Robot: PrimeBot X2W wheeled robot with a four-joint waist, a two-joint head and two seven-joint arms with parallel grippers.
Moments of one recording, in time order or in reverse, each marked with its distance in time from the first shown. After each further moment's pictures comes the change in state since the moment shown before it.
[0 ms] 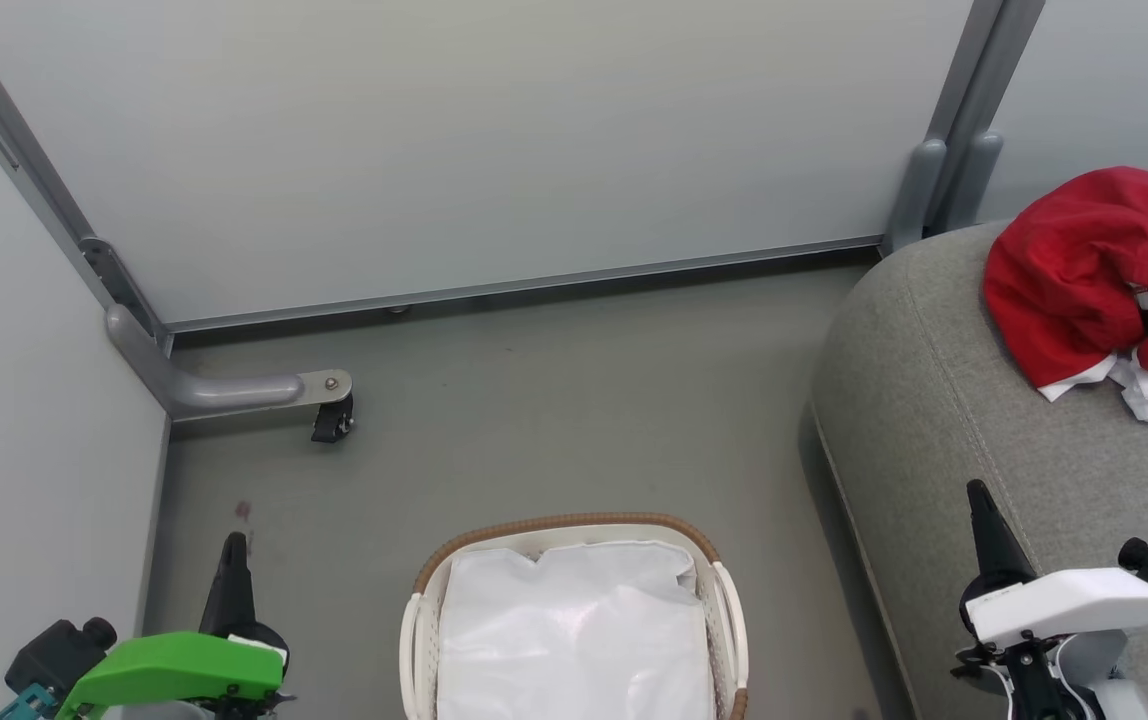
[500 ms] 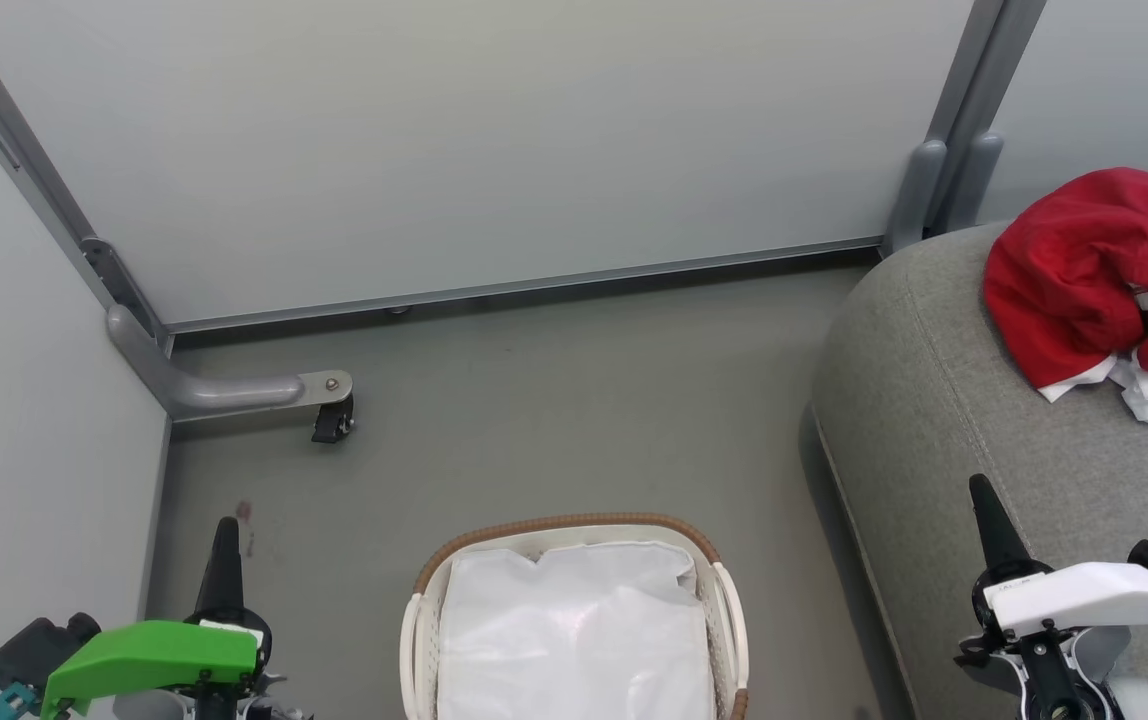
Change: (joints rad) left arm -0.017 0.000 0.021 -0.021 -0.153 0.000 0.044; right arm -0.006 -0.001 -0.012 -0.010 0.166 0.000 0.042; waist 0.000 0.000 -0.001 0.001
